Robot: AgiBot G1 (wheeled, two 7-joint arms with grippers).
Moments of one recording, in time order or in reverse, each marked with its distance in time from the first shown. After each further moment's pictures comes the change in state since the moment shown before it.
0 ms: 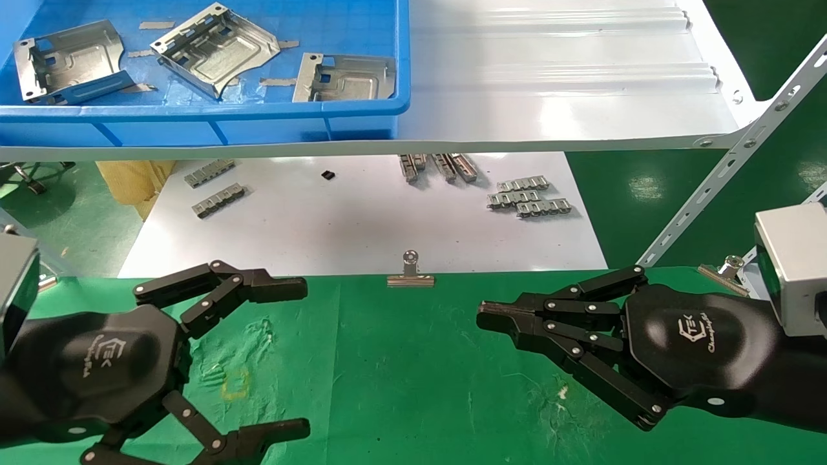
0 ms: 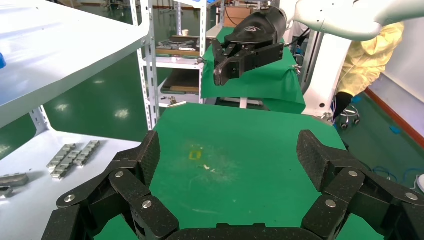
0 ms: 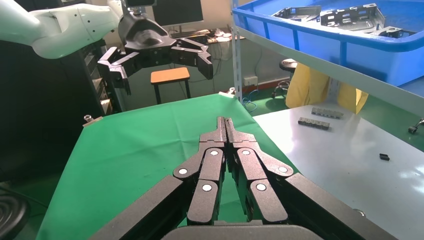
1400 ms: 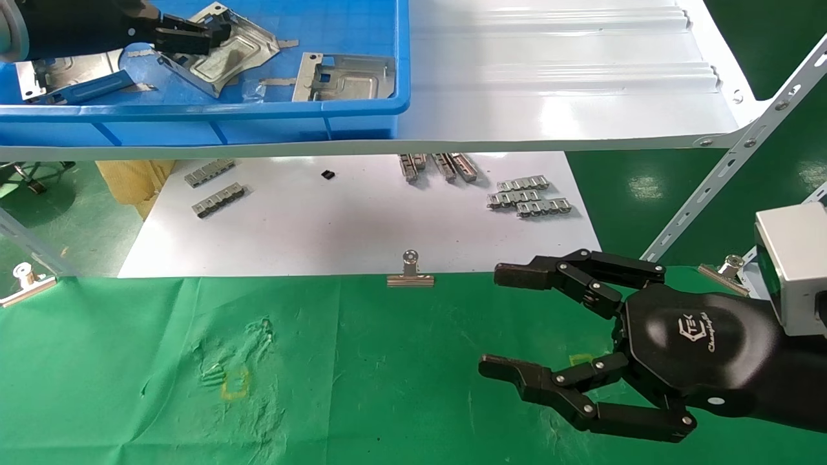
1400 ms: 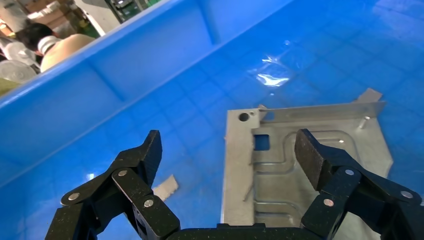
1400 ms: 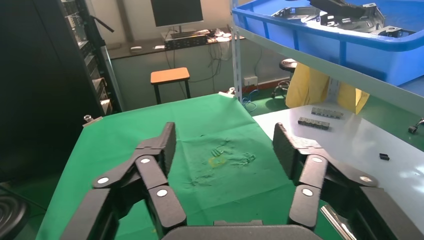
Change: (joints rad) left arm -0.986 0.484 0.268 1.175 0.723 -0.595 0.200; right arm 0.000 0.000 0.000 0.000 0.000 0.000 0.000
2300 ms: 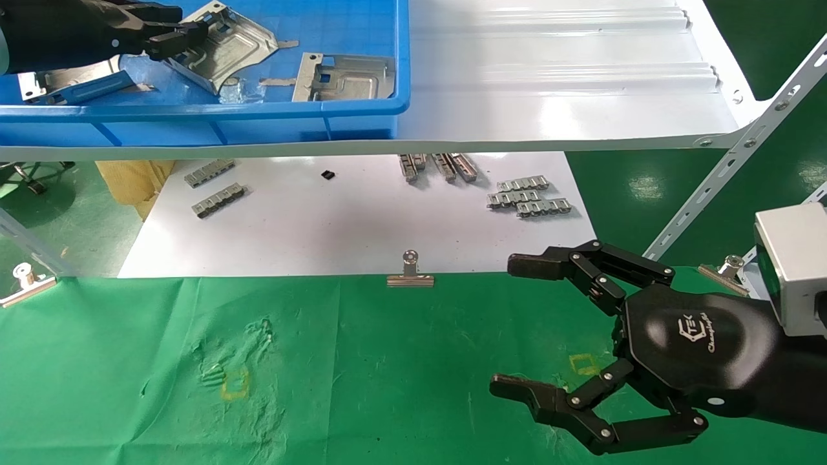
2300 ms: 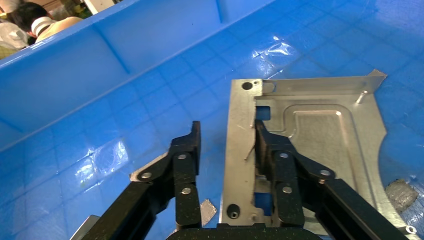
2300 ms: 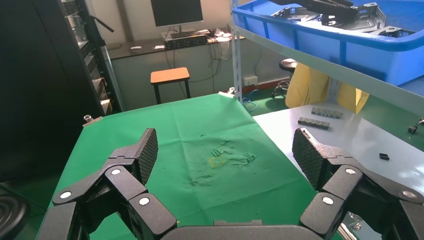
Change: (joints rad) left arm -0.032 -0.003 0.004 0.103 0.006 0.007 0.013; right arm 0.000 0.000 0.000 0.000 0.000 0.000 0.000
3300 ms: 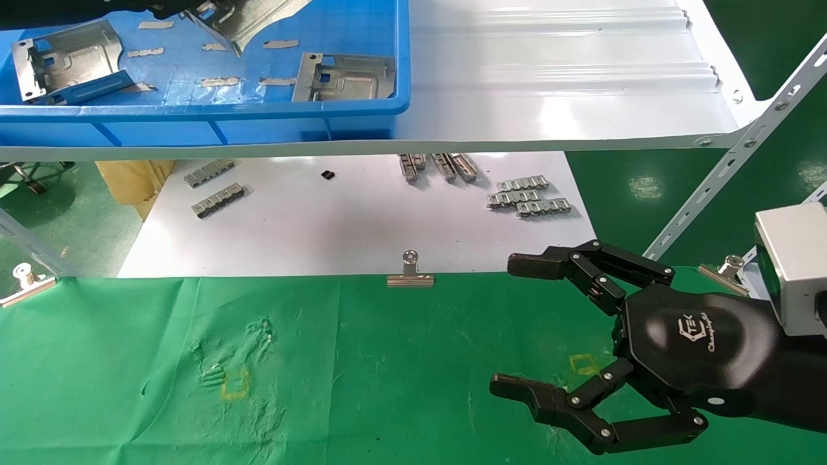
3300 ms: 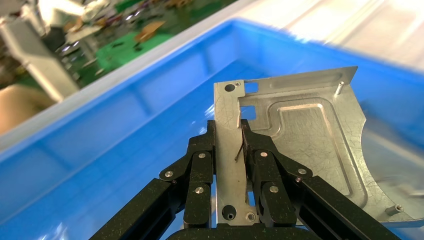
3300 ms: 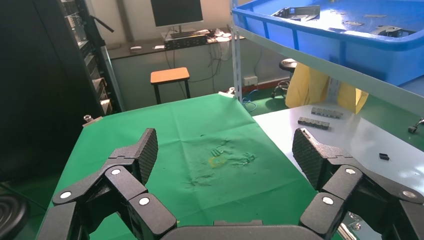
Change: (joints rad) left arm -0.048 -0.057 -0.058 -0.050 -0.088 0.322 0.074; right arm 0.000 0.000 0.000 0.000 0.000 0.000 0.000
